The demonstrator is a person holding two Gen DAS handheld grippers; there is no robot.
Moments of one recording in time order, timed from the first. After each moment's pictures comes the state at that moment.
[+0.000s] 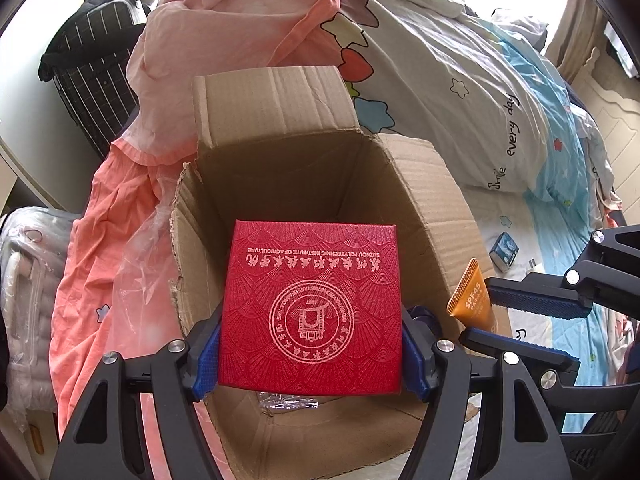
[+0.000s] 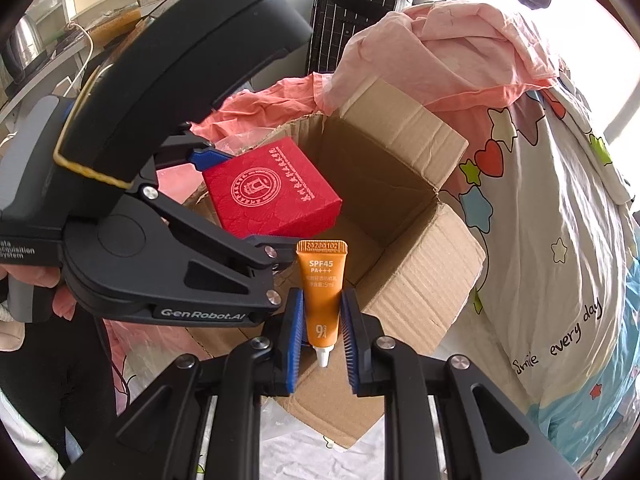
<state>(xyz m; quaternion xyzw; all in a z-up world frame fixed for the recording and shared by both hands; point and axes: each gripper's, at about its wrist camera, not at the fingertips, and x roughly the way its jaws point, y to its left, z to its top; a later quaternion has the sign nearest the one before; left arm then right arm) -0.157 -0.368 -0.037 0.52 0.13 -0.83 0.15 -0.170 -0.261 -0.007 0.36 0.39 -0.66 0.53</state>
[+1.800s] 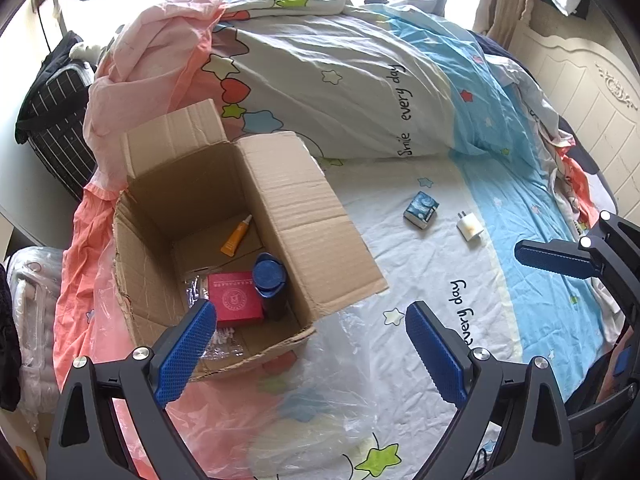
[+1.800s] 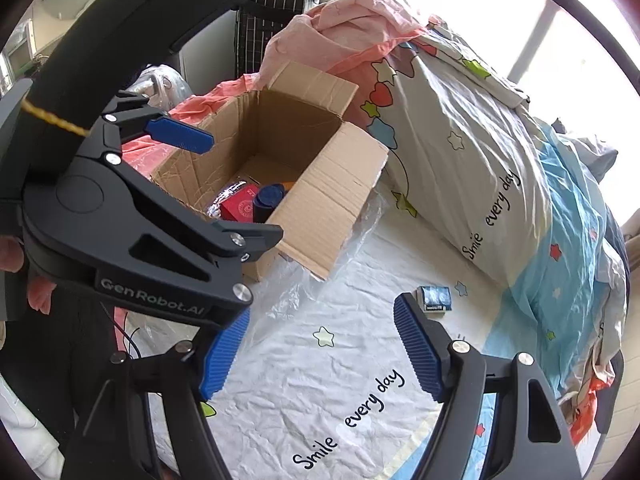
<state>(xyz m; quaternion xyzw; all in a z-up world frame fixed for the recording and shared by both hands) -0.130 -0.221 0.014 0.51 0.06 -0.86 0.09 -0.129 -0.105 0.023 0.38 0.34 -0.75 0.42</state>
